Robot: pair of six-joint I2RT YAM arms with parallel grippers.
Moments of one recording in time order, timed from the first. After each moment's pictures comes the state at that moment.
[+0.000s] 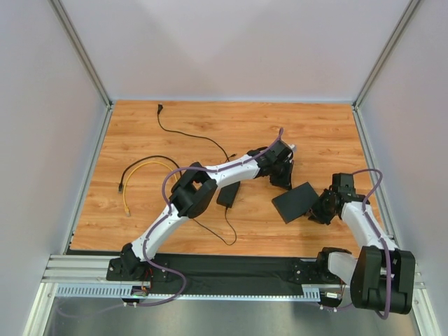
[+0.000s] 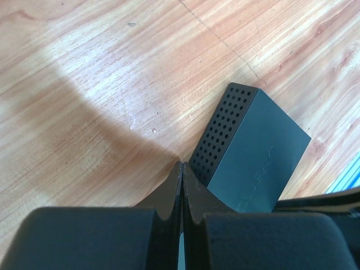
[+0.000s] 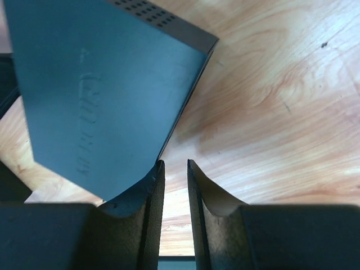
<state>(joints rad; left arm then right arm) -0.95 2.52 2.10 -0.44 0.28 -0.67 -0.11 1.10 0.50 -0.61 -0.18 0.66</state>
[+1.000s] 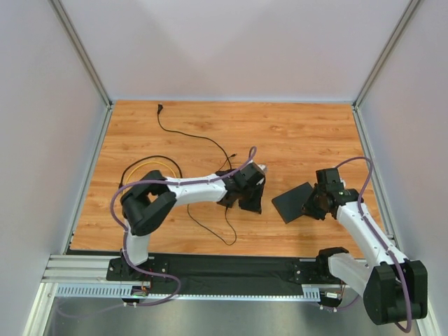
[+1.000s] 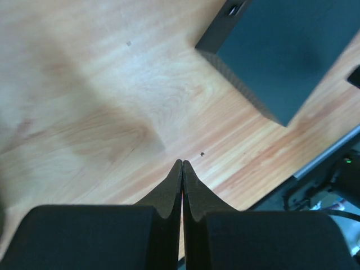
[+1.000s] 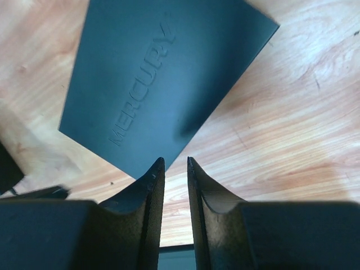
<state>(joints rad) -1.00 1.88 1.27 -0.31 0.14 -0.73 0.12 1.00 0.60 -0.73 -0.01 0.75</state>
